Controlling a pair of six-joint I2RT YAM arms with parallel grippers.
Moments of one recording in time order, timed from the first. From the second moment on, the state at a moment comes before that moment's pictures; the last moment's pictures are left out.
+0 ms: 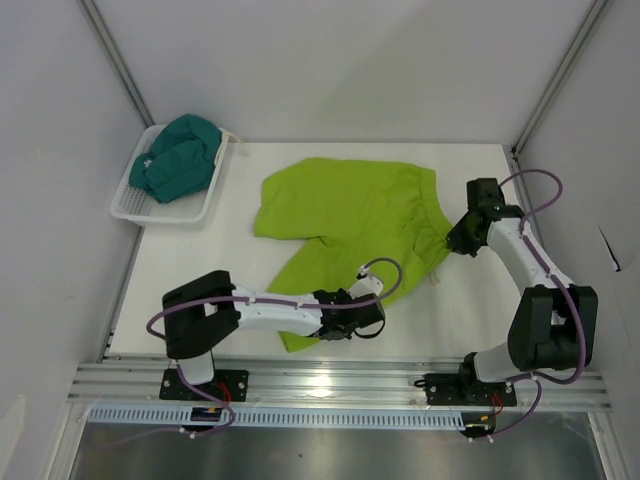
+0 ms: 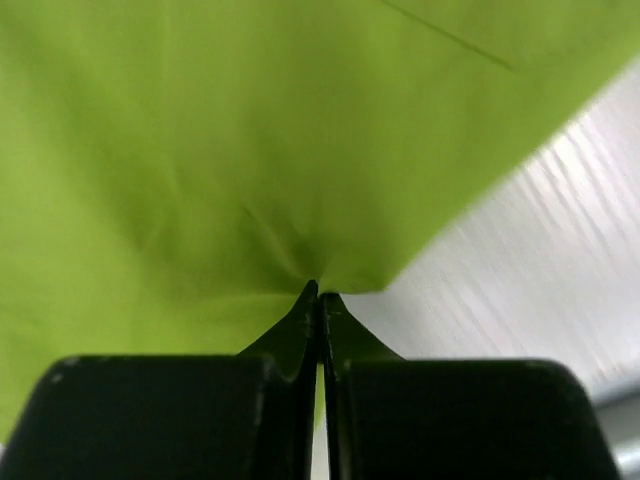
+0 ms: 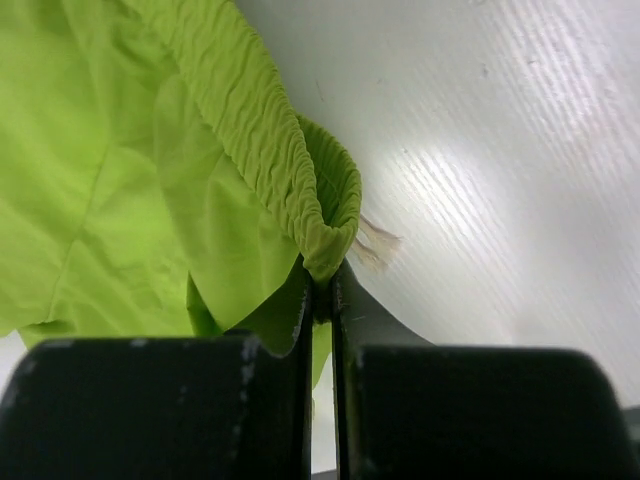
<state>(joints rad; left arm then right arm) -1.28 1.78 1.03 -0.42 -0.52 -0.54 0.03 1.46 1.06 -0.70 0.08 0.74</state>
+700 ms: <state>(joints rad) -0.80 1.58 1.10 -0.48 0.27 -0.37 0.06 1.88 1.61 -0.87 0.09 0.64</state>
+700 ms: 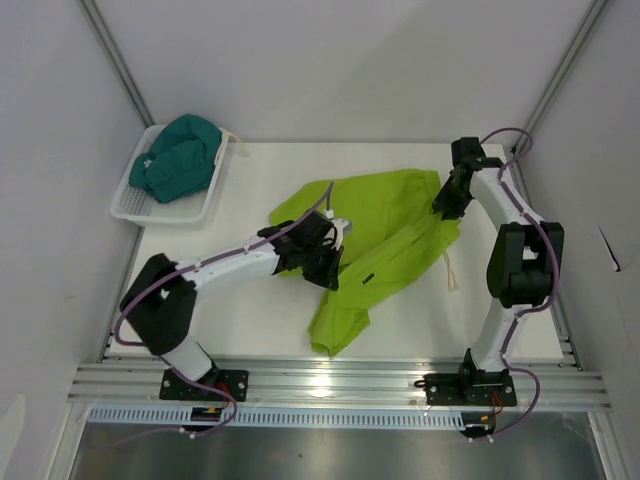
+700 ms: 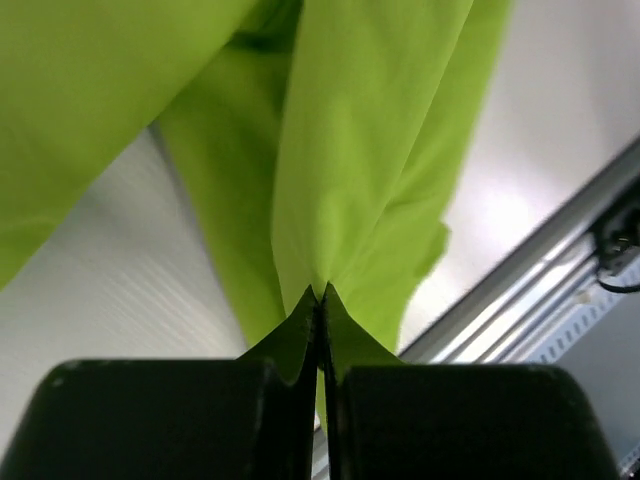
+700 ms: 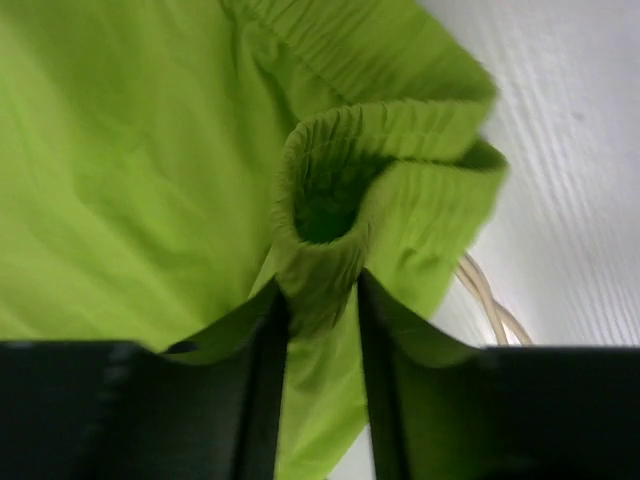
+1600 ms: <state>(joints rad) -0.68 1.75 1.19 -0.55 0.04 -0.30 -0.15 1.75 1.12 0.05 -0.59 0.55</state>
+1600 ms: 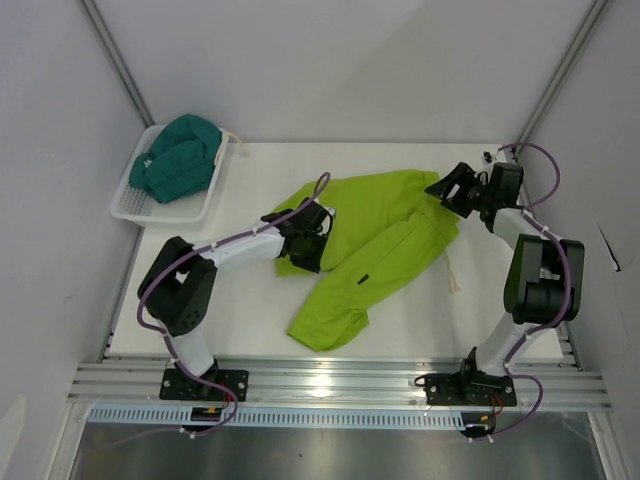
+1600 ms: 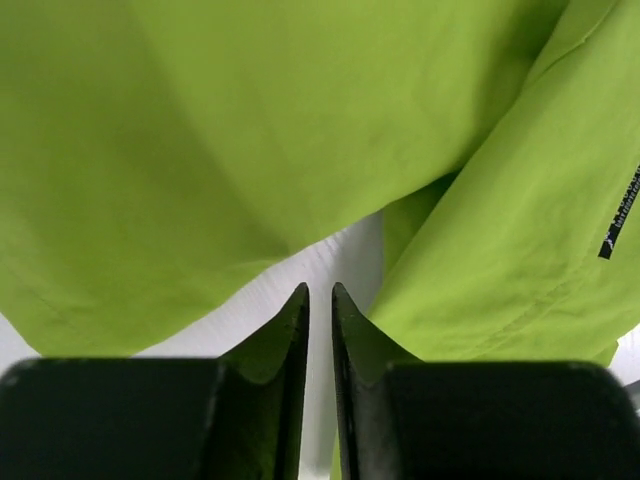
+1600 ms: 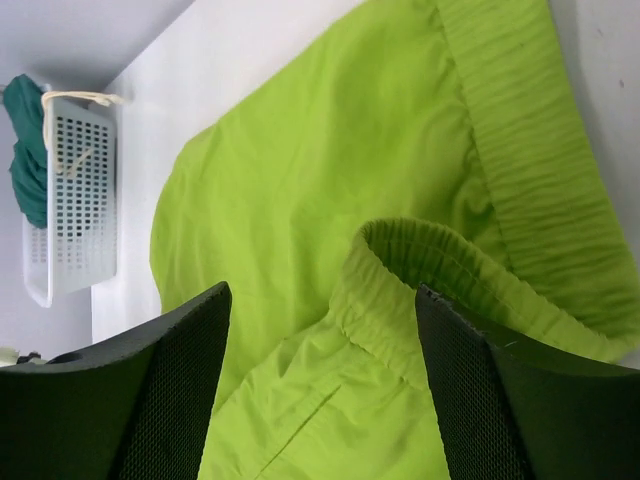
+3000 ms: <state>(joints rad) -0.68 0.86 0.54 -0.46 0.26 -0.61 -0.14 1.75 0.80 0.35 -0.78 0.50</state>
